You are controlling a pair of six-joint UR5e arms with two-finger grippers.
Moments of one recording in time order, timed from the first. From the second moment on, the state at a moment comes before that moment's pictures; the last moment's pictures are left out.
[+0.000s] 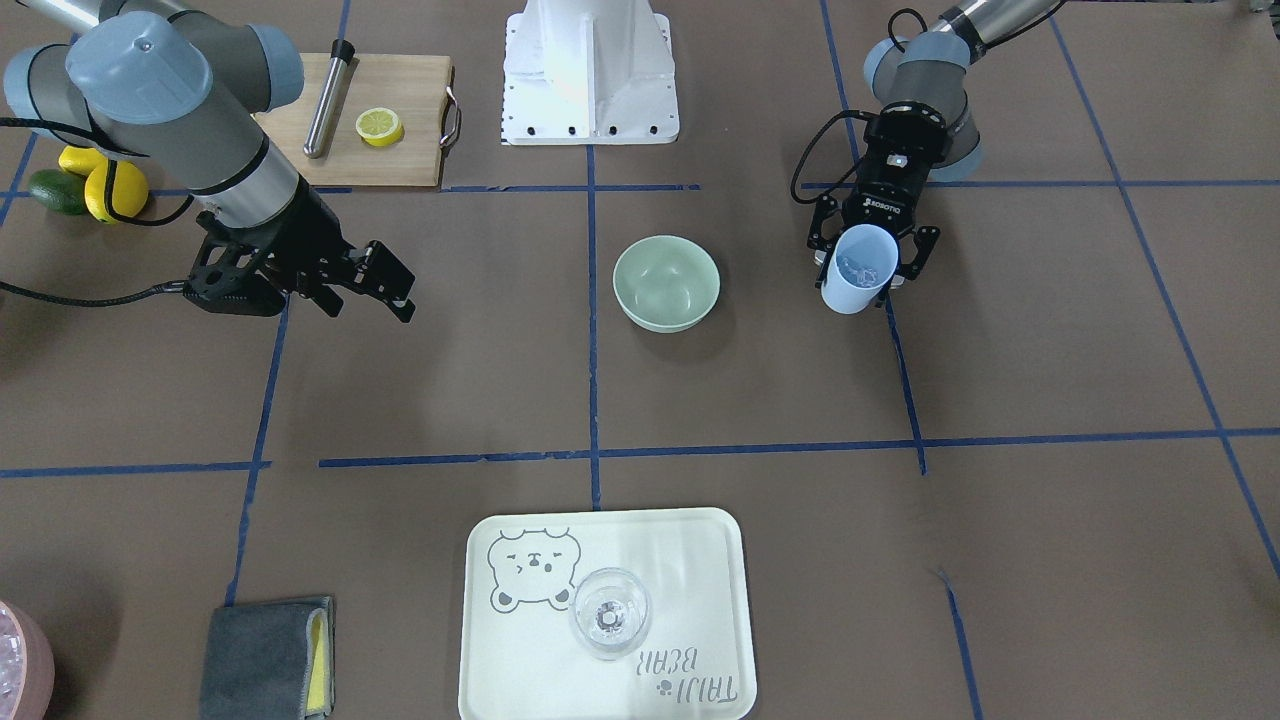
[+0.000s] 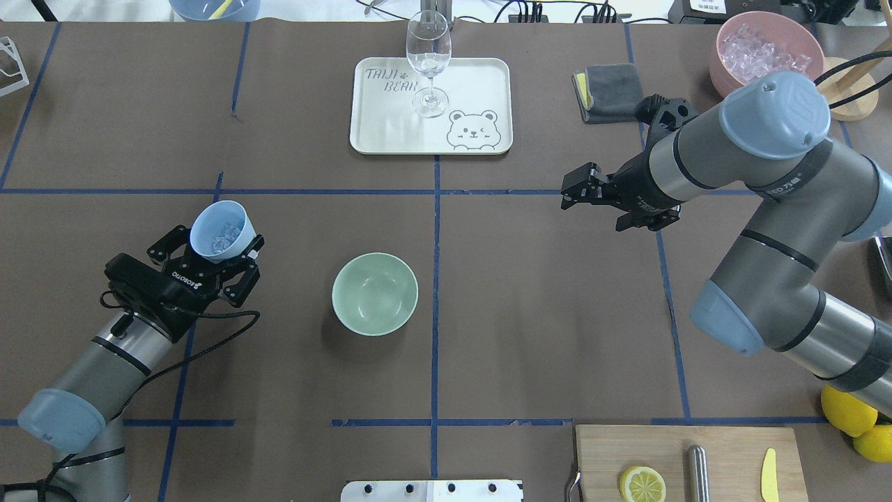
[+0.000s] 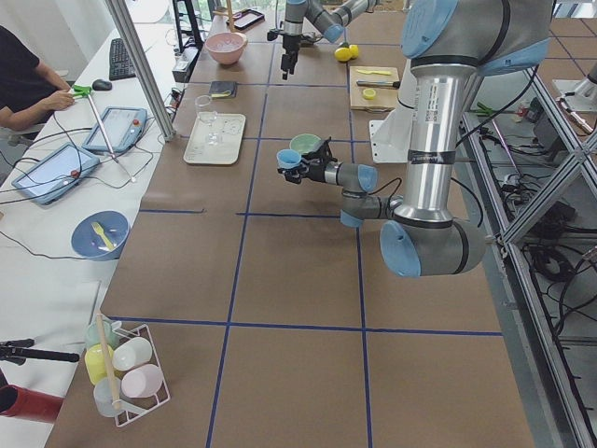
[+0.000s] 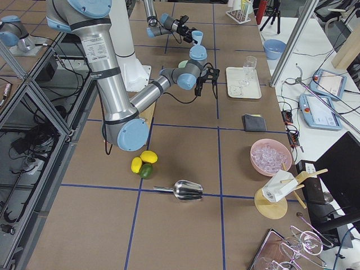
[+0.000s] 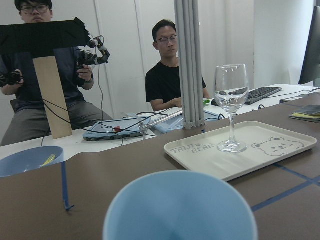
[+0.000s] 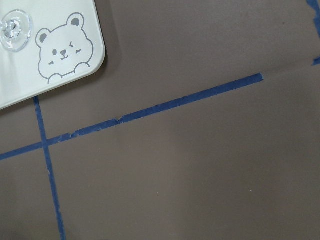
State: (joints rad) left arm -0.27 -1.69 -1.59 -3.19 -0.77 -0.47; right arm 0.77 -1.24 1.86 -1.23 2.09 1.42
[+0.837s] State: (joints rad) left arm -0.24 -1.76 -1.69 -2.80 -0.77 -0.08; right arm 0.78 -1.24 1.86 -1.23 2.10 1.42
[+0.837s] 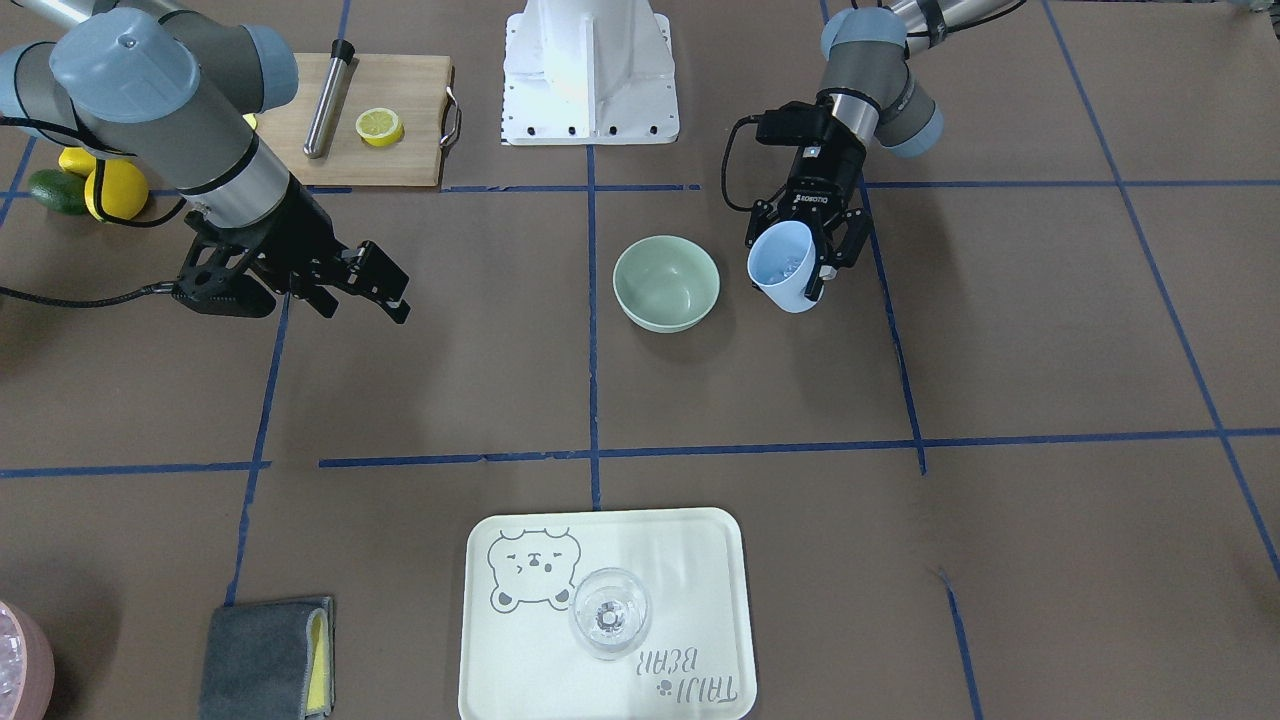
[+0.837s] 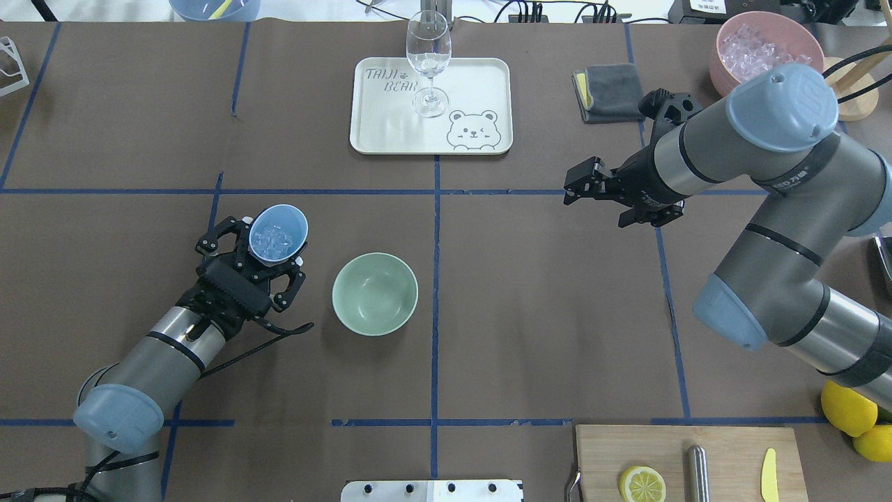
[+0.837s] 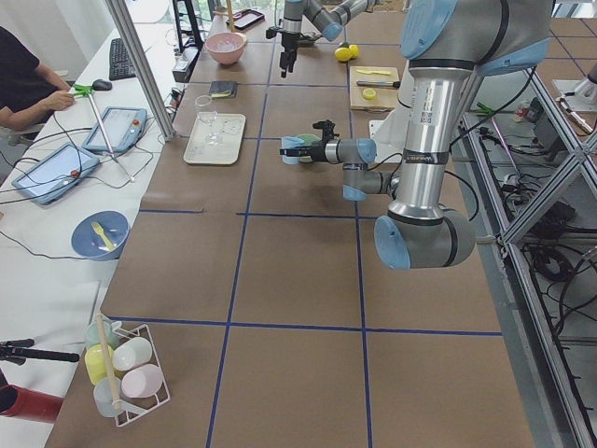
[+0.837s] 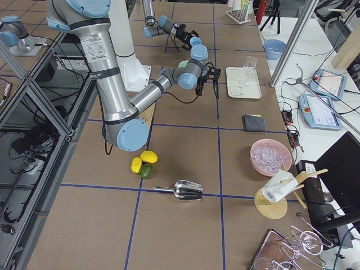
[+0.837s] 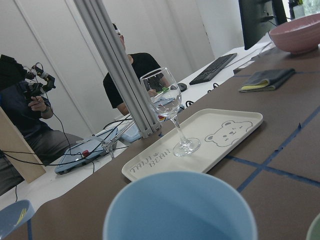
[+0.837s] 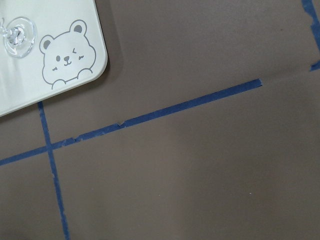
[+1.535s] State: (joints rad) left arm -0.17 -1.83 -1.74 -2.60 -0.77 0.24; right arm 0.81 -1.24 1.86 -1.23 2.16 1.42
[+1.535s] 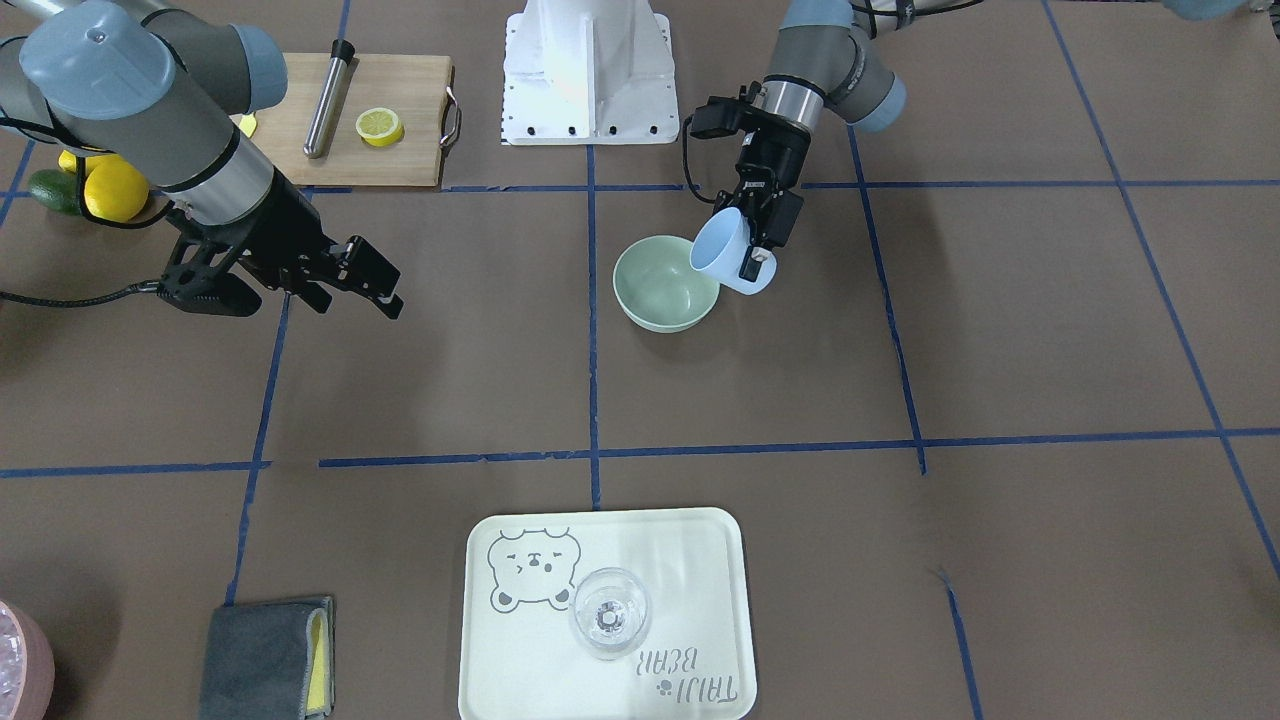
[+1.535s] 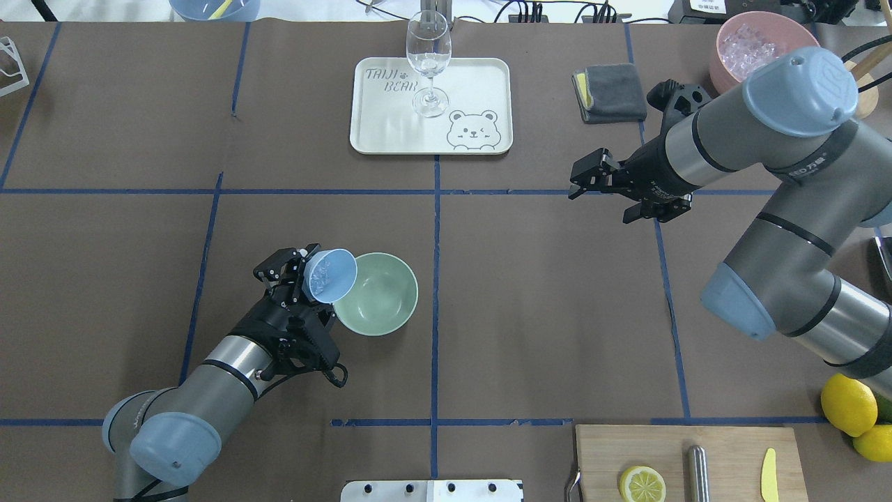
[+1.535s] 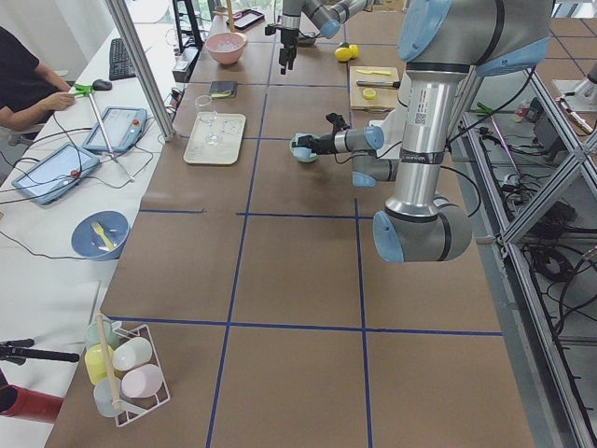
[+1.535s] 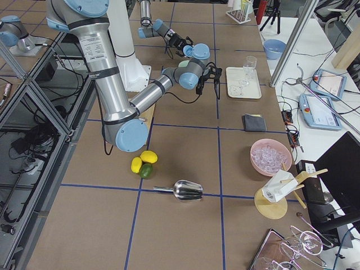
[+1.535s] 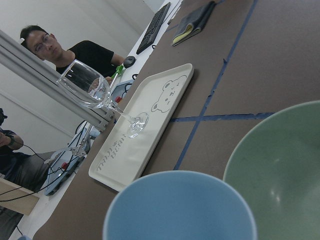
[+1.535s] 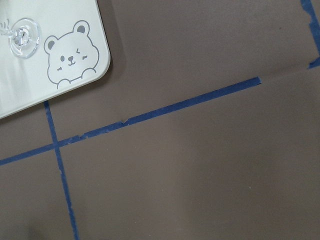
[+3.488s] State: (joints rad) left arm -0.14 -1.93 -1.84 -2.00 -0.66 0.76; right arm 0.81 -1.23 1.87 -1.23 2.16 1.42
